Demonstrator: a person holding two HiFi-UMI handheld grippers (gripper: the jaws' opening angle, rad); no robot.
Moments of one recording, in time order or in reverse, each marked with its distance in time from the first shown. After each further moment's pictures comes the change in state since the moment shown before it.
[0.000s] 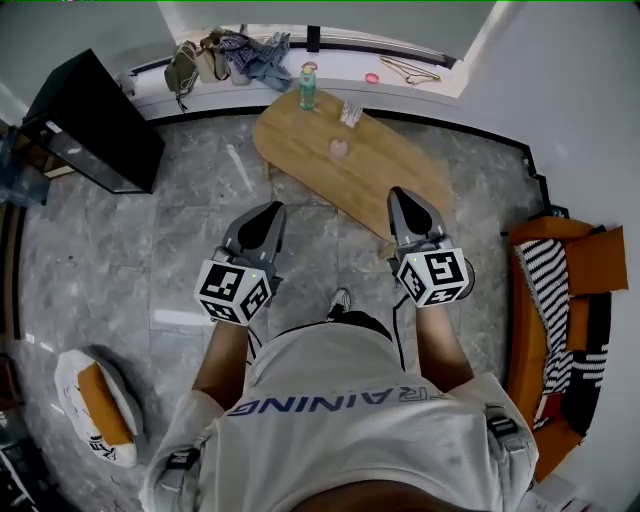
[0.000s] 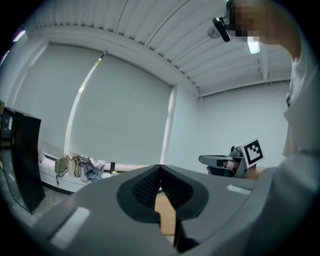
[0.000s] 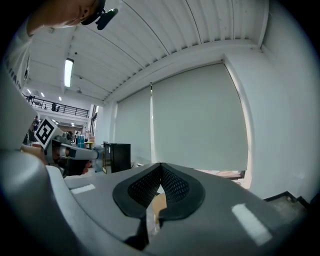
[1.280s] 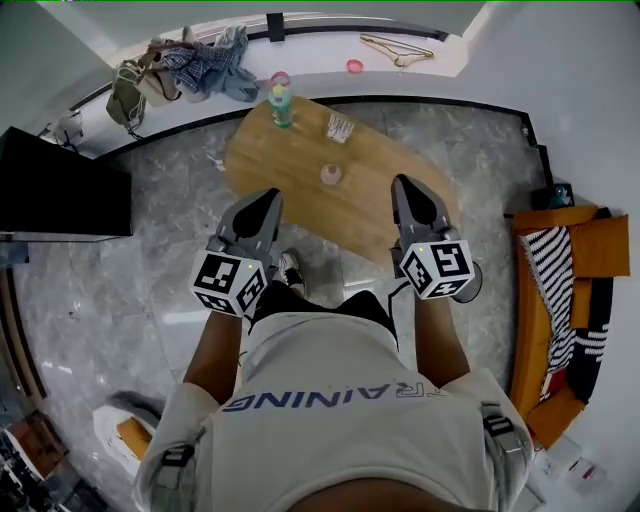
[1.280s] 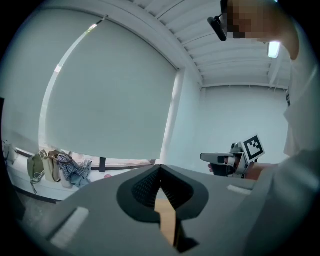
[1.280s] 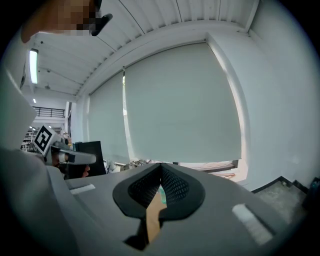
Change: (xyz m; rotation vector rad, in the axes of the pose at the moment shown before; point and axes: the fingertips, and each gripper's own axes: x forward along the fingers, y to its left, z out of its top) left arm 0.290 0.175 0.004 -0.021 0.150 -0.152; right arm 0.259 -0.159 -0.024 0.133 0.097 -0.186
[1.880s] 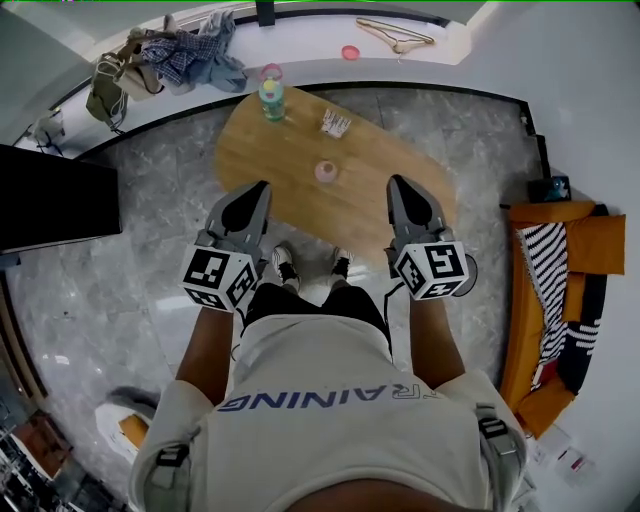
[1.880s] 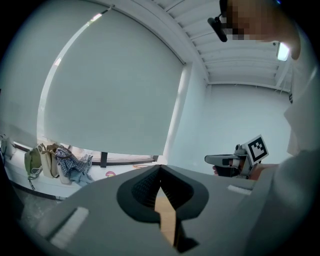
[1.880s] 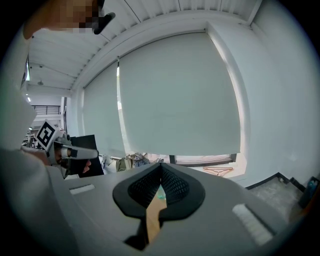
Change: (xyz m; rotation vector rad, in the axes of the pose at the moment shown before) left arm 0.057 0.050 -0.011 -0.035 0.061 0.003; right arm 0.054 -0.027 -0.025 0.020 0.088 -0.035
